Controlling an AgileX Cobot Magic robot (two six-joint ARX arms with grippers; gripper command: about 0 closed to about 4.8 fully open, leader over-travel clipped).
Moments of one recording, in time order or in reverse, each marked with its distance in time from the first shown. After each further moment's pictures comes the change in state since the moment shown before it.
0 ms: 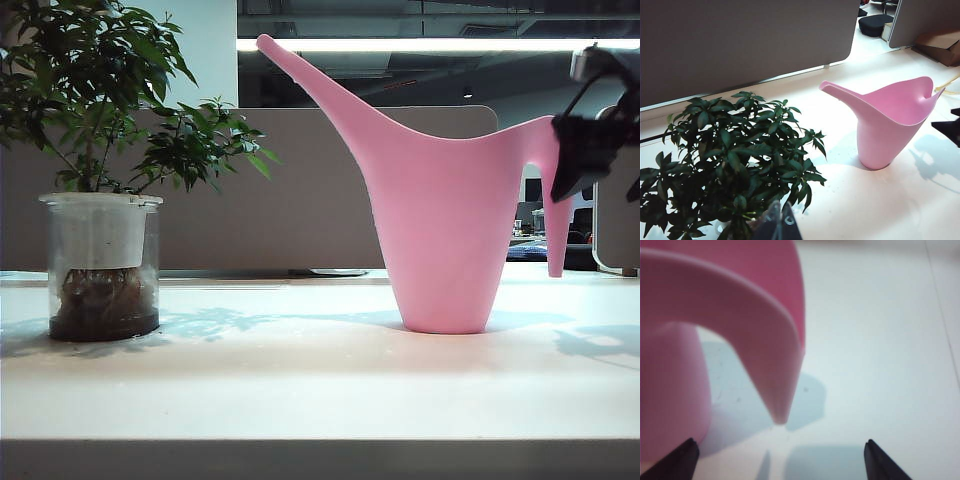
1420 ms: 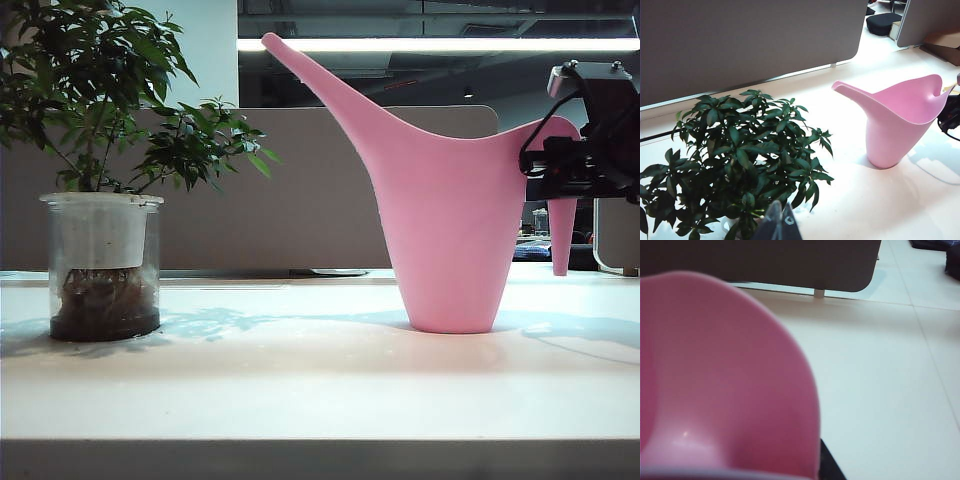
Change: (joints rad) left arm 0.000 0.000 0.000 -0.003 -0.026 0.000; right arm -0.007 0.246 -0.001 0.497 -0.007 -0.013
